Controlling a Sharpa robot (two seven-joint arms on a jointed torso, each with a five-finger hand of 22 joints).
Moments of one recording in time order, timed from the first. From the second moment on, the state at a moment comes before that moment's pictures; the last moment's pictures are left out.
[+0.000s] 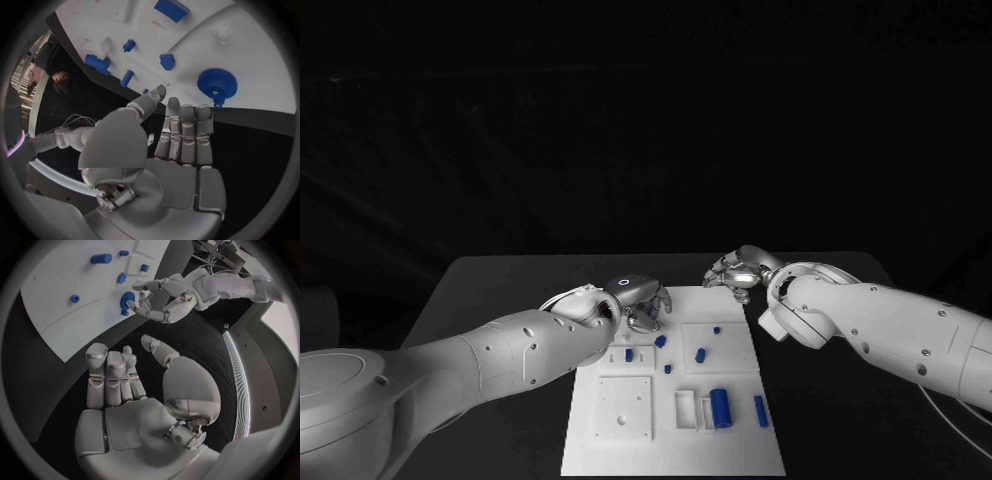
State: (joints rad) left arm 1.18 -0.38 -0.16 0.91 -1.40 -0.39 0.17; left_hand 1.19 -0.19 0.58 -0.23 0.06 0.91 0.13 0.26 0.49 1.04 0.02 0.85 0.49 1.01 -0.08 1.22 0.71 0.04 0.84 -0.11 0.94 1.31; right arm 1.28 -0.61 -0.07 1.23 -0.88 -0.31 -0.19; right_hand 0.92 -0.12 0.61 -0.25 0.34 0.86 0.14 0.26 0.53 1.02 0.03 1.19 1.03 1.26 -0.08 1.20 1.05 0.18 1.23 -0.06 1.00 1.31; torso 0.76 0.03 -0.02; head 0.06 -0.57
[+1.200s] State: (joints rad) left arm 1.19 -0.35 -0.24 0.89 -1.43 -0.27 0.09; left_hand 1.14 -0.26 0.54 -0.20 0.06 0.87 0.13 0.22 0.47 1.03 0.03 0.84 0.48 1.00 -0.07 1.21 0.70 0.04 0.84 -0.11 0.94 1.31; right arm 1.27 -0.59 -0.07 1.23 -0.85 -0.29 -0.20; right_hand 0.92 -0.12 0.61 -0.25 0.34 0.86 0.14 0.26 0.53 1.02 0.03 1.19 1.02 1.26 -0.08 1.20 1.05 0.18 1.22 -0.07 1.00 1.31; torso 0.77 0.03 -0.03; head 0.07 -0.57
